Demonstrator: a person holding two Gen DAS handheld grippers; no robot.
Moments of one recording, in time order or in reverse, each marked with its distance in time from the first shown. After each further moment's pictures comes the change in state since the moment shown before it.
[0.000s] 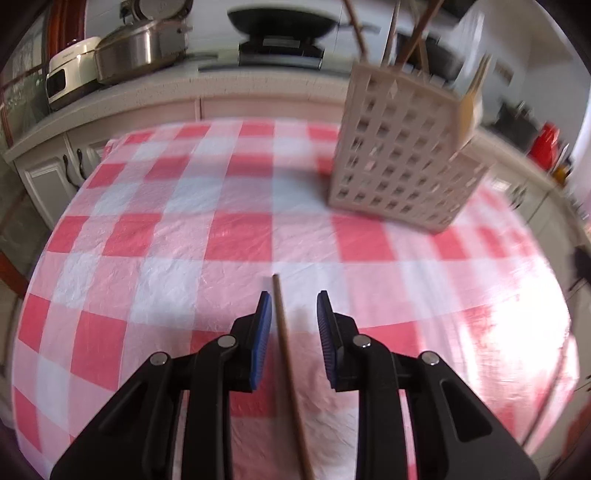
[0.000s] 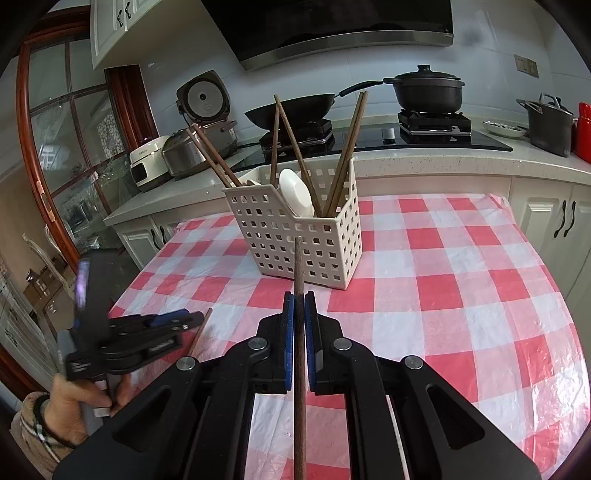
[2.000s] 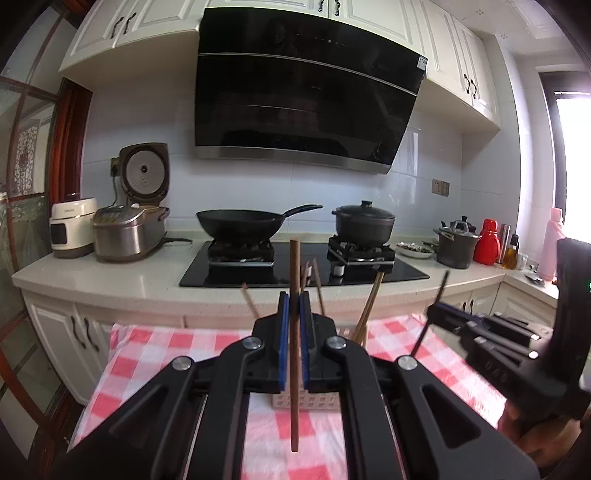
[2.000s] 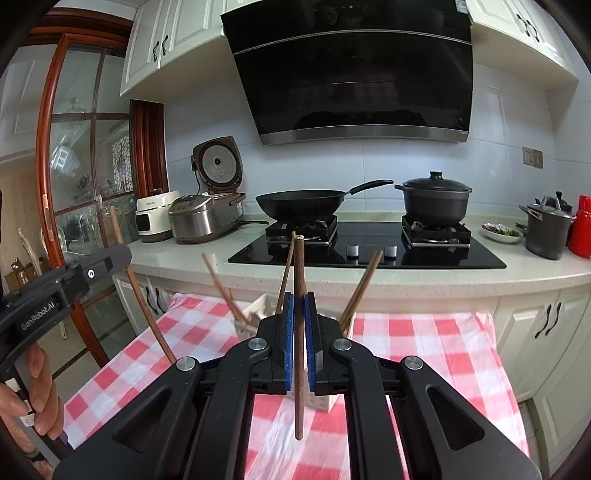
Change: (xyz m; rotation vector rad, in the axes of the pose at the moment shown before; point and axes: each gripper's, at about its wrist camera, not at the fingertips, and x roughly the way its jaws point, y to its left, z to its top) left arm -0.215 -0.055 0.081 0.104 -0.659 -0.116; right arm -0.034 0.028 0.106 -0.156 -0.270 -0.047
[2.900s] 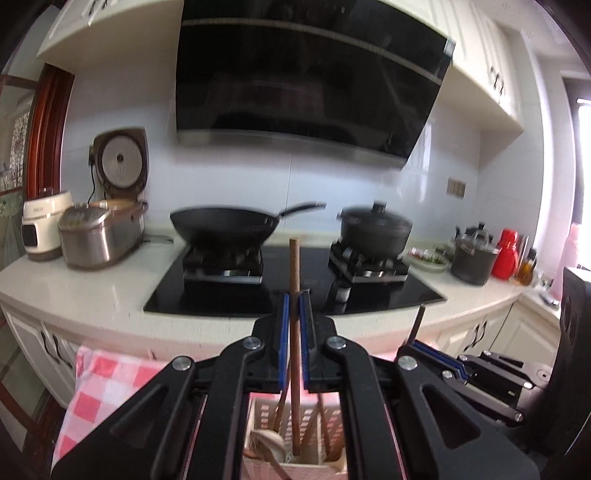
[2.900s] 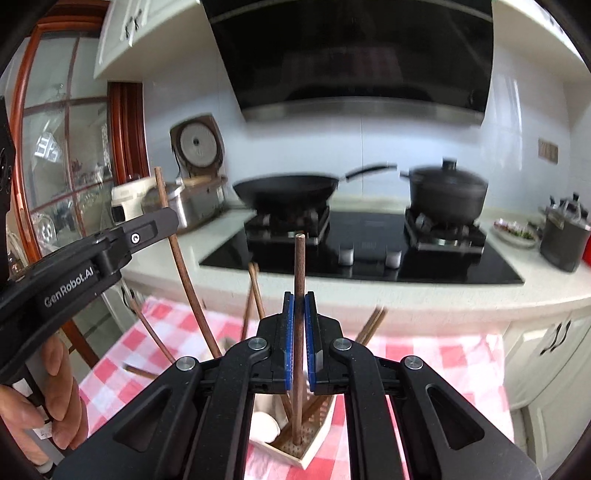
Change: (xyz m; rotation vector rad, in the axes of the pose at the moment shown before) left arm 0.168 -0.004 0.061 -0.039 0.083 0.013; right arm 0.120 -0.030 0.051 0.001 0.129 -0.017
